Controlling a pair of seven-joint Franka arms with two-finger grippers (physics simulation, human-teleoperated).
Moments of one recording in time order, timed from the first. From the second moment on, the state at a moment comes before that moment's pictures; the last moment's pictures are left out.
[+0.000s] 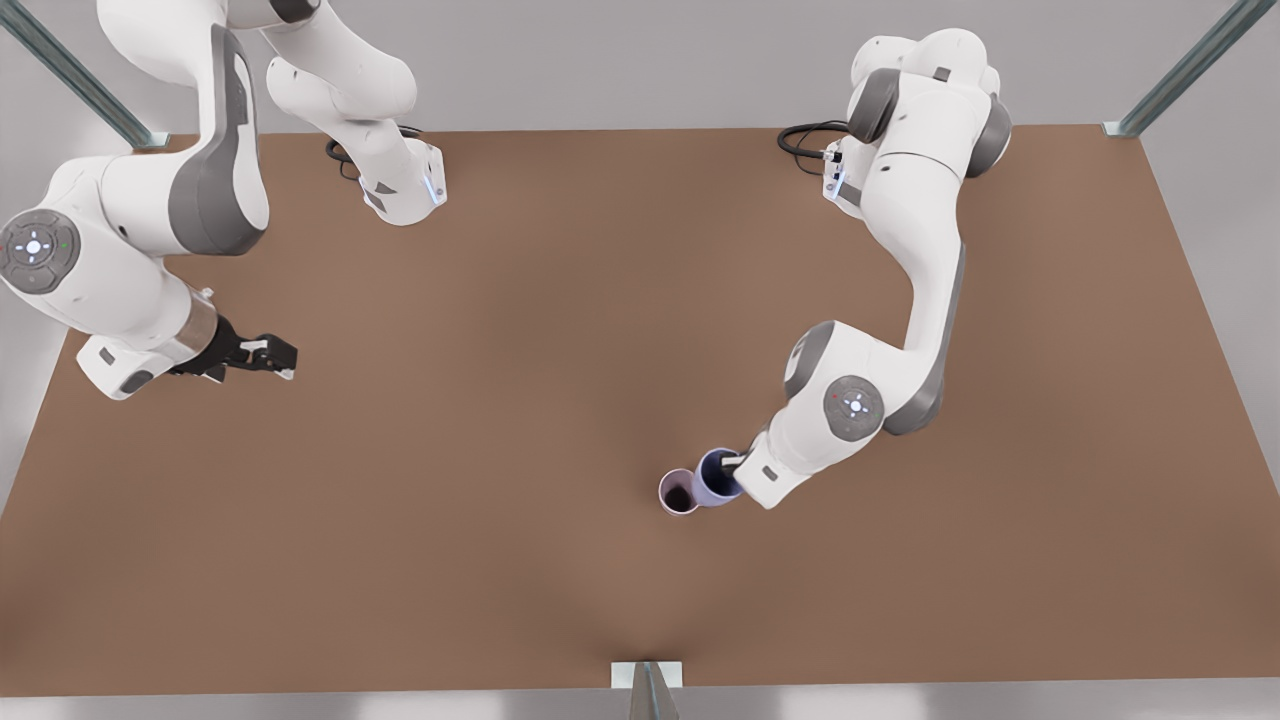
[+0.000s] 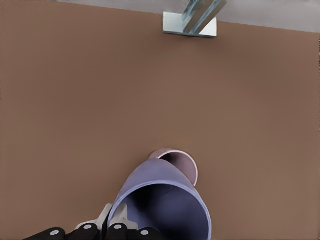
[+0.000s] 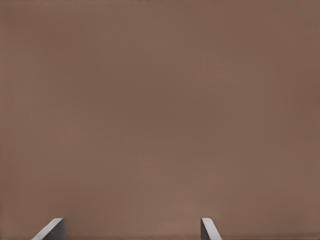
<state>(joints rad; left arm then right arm) -0.40 0.77 -0.04 -1.07 -0.16 1.95 -0.41 -0.04 0.15 0.09 -1.49 -0.03 1.59 0.02</state>
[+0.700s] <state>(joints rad) -0.43 0.79 -0.08 -1.10 -0.21 2.03 -0.63 -0.05 0.16 0.09 -1.49 -0.03 1.59 0.09</state>
